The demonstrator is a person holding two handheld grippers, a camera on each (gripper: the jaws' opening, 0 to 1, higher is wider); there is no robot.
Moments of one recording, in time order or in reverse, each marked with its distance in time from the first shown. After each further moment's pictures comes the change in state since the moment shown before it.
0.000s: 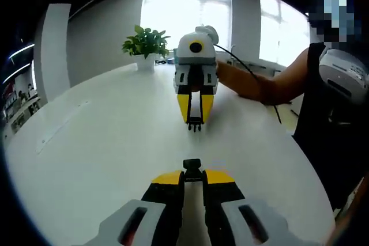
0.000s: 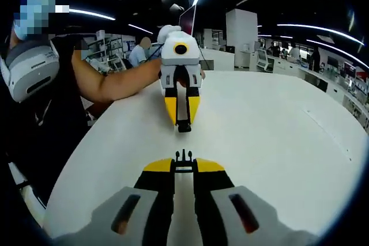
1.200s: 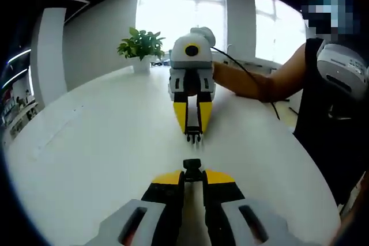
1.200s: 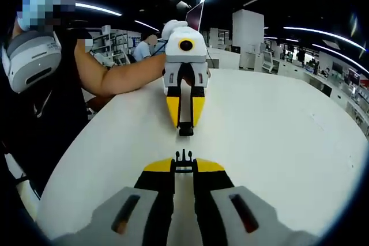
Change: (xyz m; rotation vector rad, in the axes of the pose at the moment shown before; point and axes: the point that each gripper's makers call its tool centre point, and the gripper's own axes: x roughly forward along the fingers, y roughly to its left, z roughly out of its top) left arm 0.012 -0.002 0.002 0.034 -0.008 -0.014; right arm 0.010 0.003 -0.005 -0.024 0.015 0.024
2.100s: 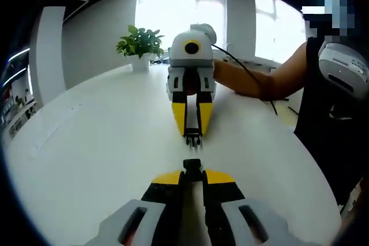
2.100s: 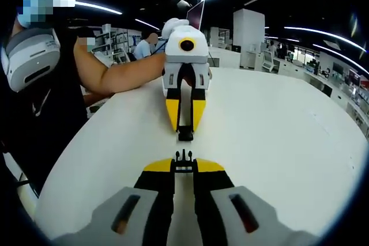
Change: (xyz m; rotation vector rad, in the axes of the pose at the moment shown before) left arm 0.006 0.000 -0.002 -0.002 0.010 -0.004; right arm 0.006 0.000 -0.001 -0.004 0.011 0.000
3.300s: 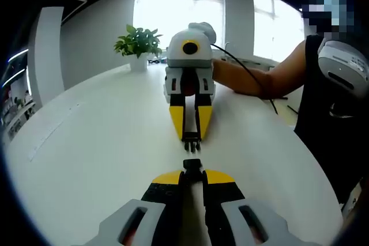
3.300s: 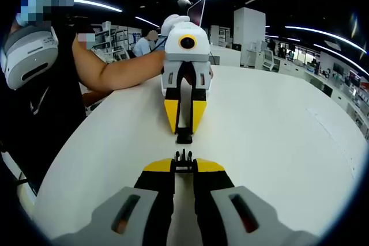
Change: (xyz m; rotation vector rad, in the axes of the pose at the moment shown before) left arm 0.004 -0.002 -0.002 0.008 0.007 -0.007; right arm 0.006 -0.002 -0.001 -0.005 0.012 -0.002
